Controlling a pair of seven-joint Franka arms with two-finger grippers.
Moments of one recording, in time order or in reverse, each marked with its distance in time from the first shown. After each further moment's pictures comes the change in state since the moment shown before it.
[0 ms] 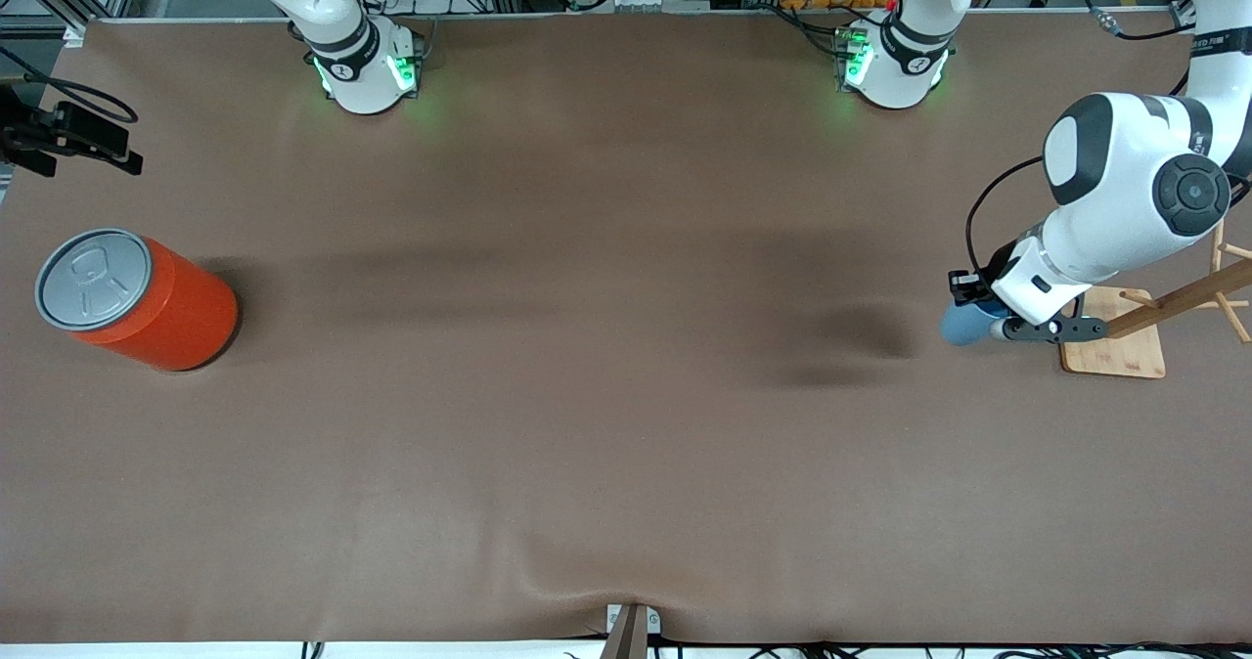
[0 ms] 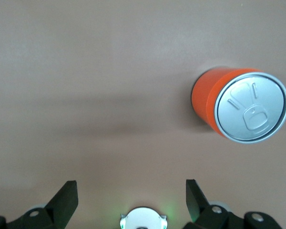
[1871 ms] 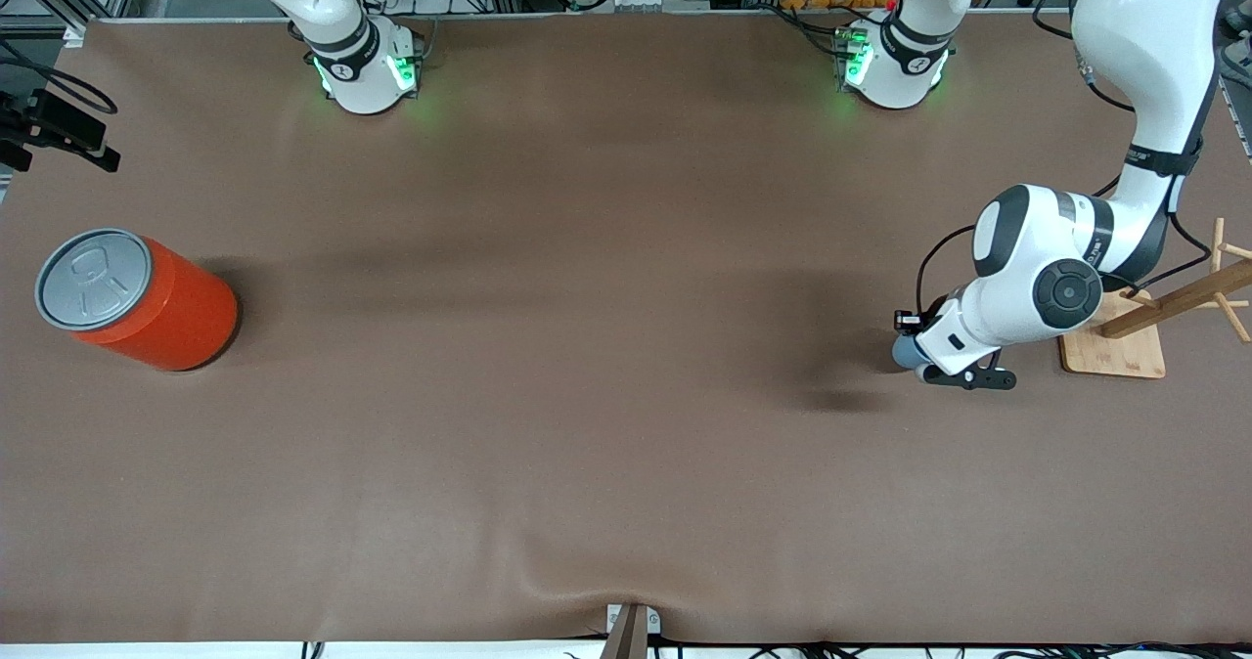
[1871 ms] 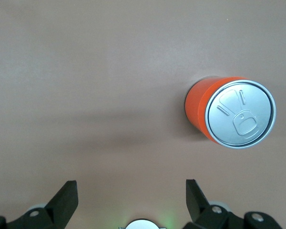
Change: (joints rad) left arm -0.068 0.290 -0.004 0.114 0.166 0.061 -0.066; right arm -0.017 -0.054 -0.005 -0.049 -0.008 0.051 0.003
